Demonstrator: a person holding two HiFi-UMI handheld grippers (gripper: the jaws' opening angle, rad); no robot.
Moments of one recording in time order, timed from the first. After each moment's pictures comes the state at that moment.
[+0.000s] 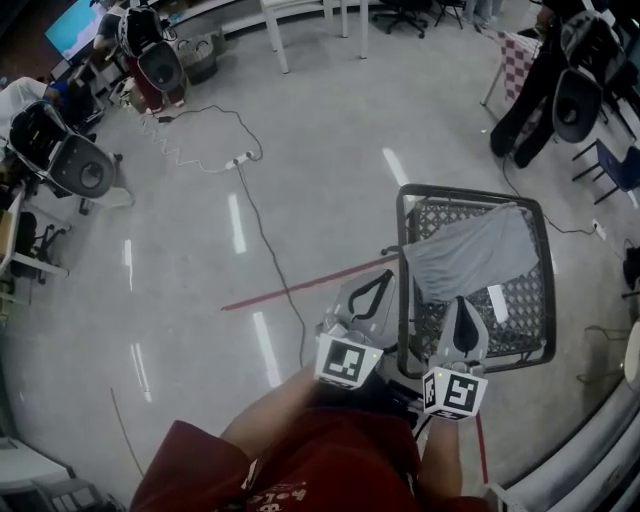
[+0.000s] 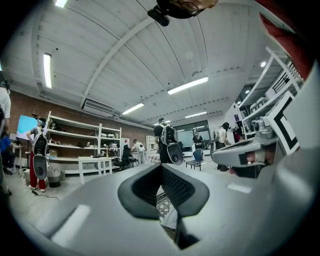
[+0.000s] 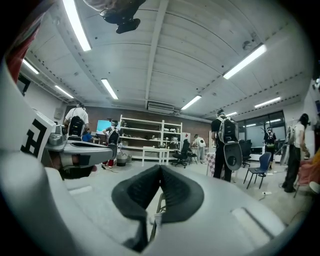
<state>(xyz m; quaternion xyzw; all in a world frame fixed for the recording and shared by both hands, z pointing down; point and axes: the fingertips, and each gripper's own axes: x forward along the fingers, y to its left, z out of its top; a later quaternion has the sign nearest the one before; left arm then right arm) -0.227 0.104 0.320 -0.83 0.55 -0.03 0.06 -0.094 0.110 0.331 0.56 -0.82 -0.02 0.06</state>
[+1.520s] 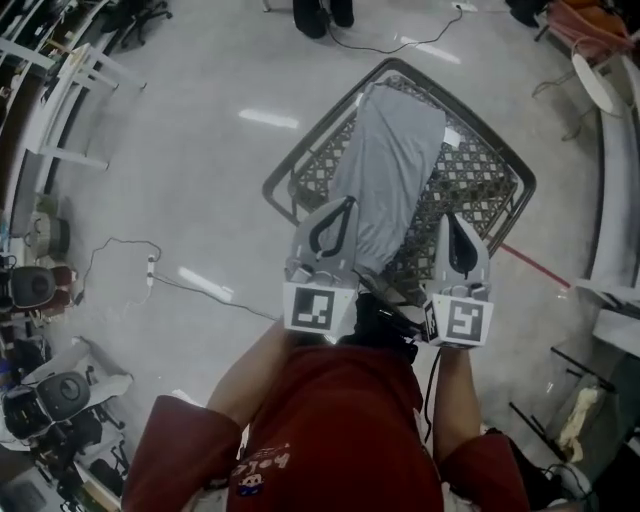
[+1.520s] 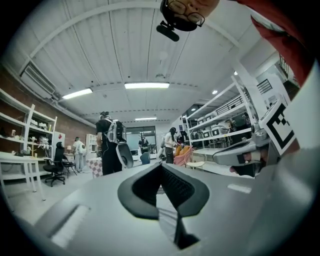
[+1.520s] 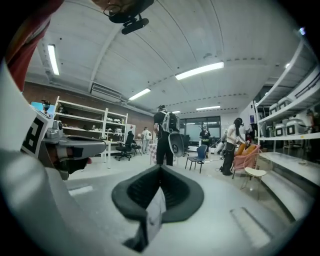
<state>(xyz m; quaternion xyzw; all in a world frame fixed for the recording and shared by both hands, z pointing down) -0.050 -0.084 0.338 -0.97 0.23 -0.01 0.08 0.068 0.012 0.366 0.81 -0.58 0.03 0.07</state>
